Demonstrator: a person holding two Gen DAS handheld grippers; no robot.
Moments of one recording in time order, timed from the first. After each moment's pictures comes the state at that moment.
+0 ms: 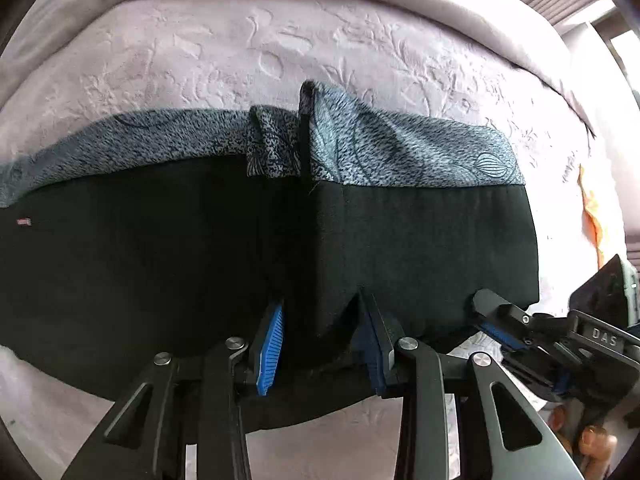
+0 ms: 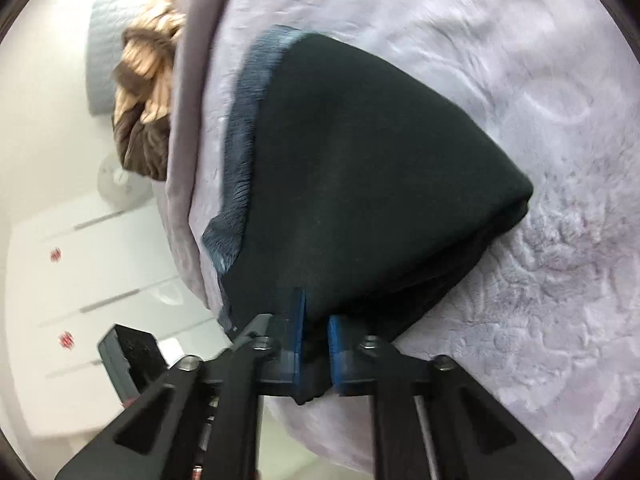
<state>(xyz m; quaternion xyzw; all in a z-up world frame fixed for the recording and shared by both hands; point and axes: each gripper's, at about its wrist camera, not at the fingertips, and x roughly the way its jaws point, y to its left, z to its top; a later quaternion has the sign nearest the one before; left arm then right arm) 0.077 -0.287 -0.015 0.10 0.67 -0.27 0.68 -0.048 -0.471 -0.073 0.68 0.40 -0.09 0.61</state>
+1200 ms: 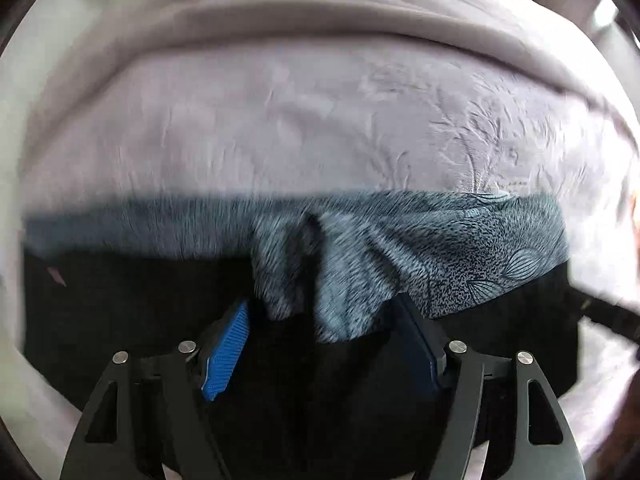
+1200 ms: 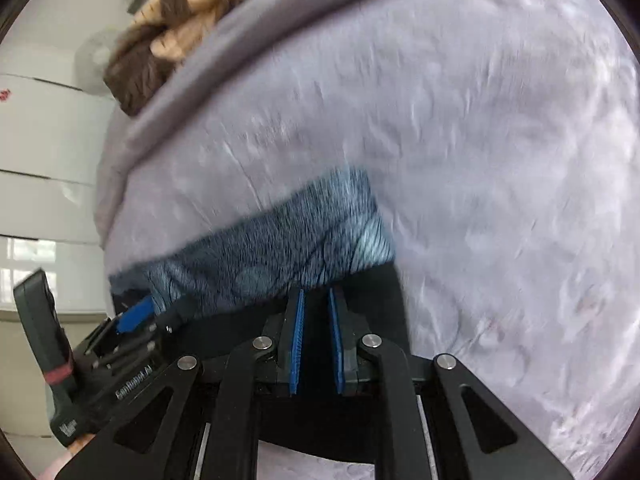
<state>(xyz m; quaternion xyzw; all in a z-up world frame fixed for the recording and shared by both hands) 0.092 -0.306 -0.024 0.12 0.62 -0.20 0.75 0.033 -0.534 -0.032 0.39 0.55 -0.08 0.74</state>
